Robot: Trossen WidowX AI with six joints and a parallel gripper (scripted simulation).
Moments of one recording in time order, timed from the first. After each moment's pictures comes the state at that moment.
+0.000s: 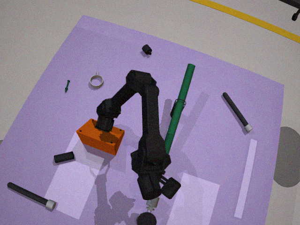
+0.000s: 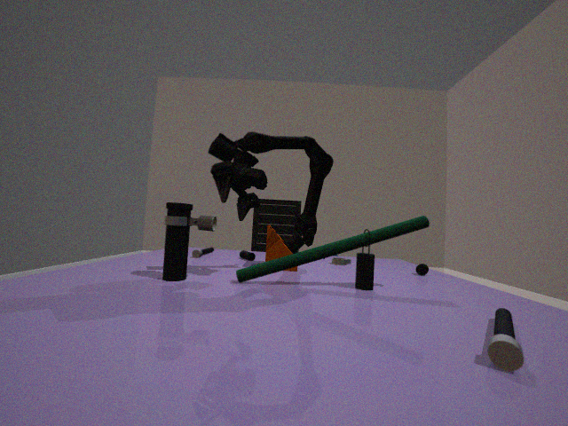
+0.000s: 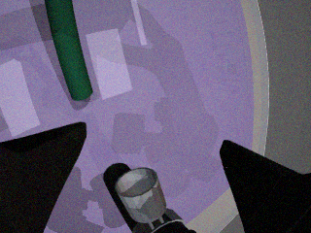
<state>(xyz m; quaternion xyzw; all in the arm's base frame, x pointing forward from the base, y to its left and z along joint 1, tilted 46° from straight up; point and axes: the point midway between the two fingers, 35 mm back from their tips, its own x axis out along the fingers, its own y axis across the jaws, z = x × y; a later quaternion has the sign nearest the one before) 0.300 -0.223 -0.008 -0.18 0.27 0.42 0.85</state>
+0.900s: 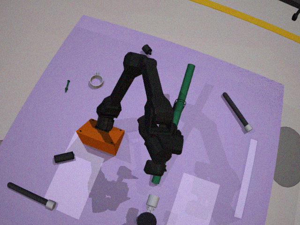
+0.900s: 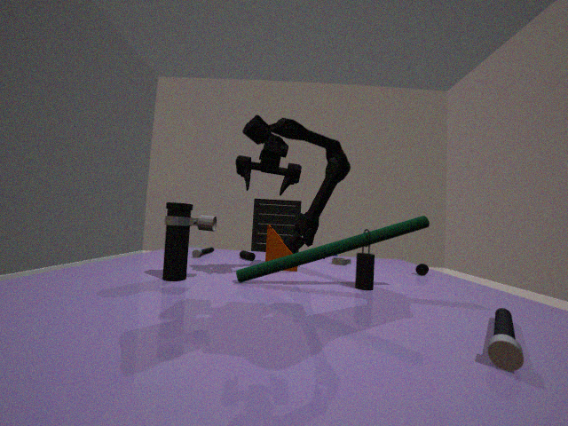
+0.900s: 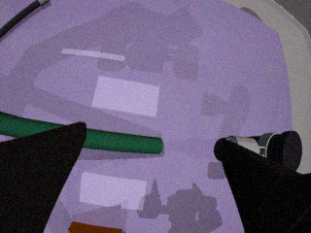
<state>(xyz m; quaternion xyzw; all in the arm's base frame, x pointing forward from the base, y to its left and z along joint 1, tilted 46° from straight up) 0.285 -0.208 0.090 0.29 0.47 0.17 0.82</state>
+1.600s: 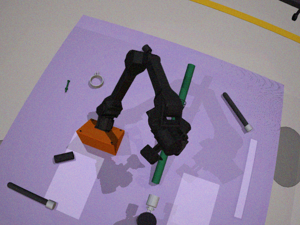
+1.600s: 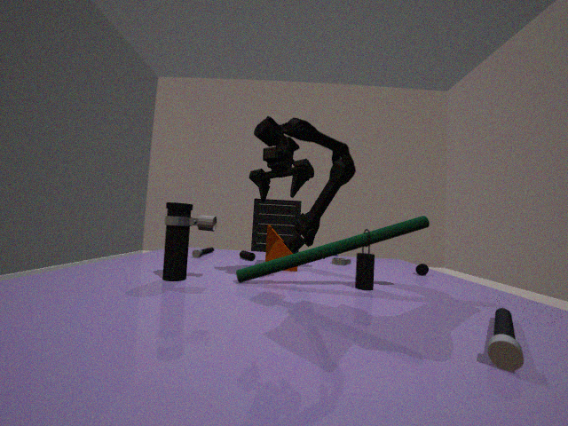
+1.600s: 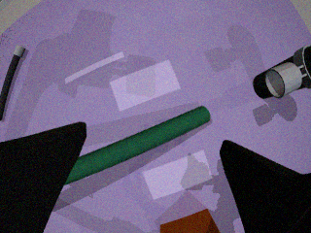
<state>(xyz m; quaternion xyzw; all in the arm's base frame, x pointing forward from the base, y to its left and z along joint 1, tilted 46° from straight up) 0.287 -0.171 0.104 0.49 0.55 0.05 0.68</state>
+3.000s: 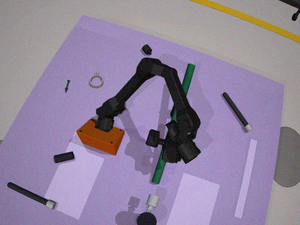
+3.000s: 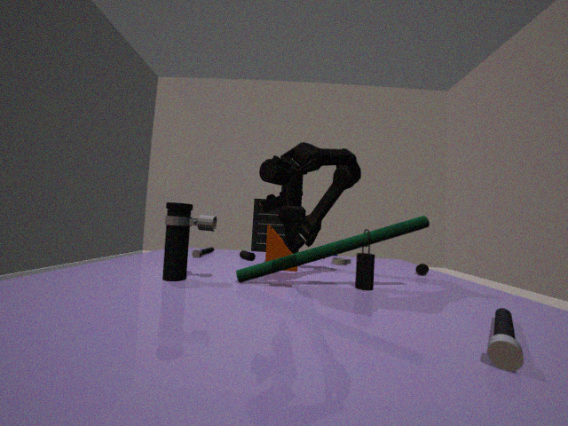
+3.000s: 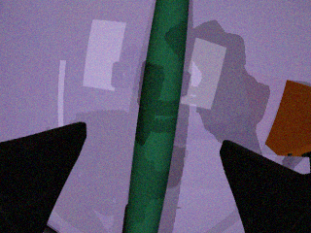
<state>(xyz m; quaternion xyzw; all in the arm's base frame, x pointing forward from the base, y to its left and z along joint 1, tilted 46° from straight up) 0.297 -0.059 0.048 0.65 0.66 -0.25 0.29</state>
